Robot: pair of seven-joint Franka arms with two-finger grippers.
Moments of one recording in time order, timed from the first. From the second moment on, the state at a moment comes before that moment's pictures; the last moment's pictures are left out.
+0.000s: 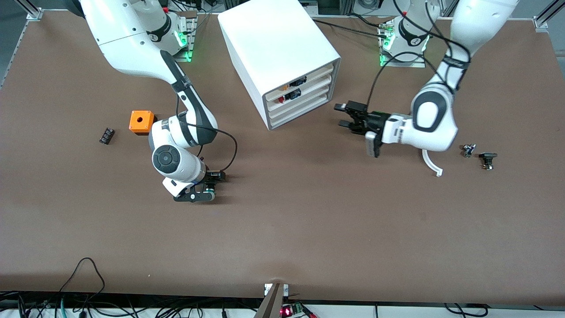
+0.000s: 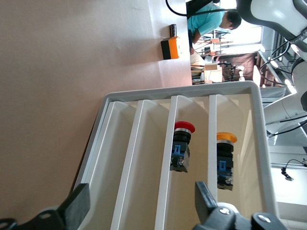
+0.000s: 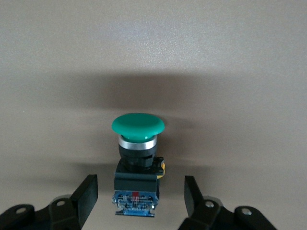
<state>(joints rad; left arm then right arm) -0.03 0.42 -0.23 -2.15 -1.19 1.81 1.01 0.37 0.73 0.01 -1.61 0.07 2.28 0.29</state>
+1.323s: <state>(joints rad) -0.07 0.57 -0.28 -2.24 -1.25 1.85 1.15 0.39 0.72 0.00 -1.50 0.07 2.13 0.53</state>
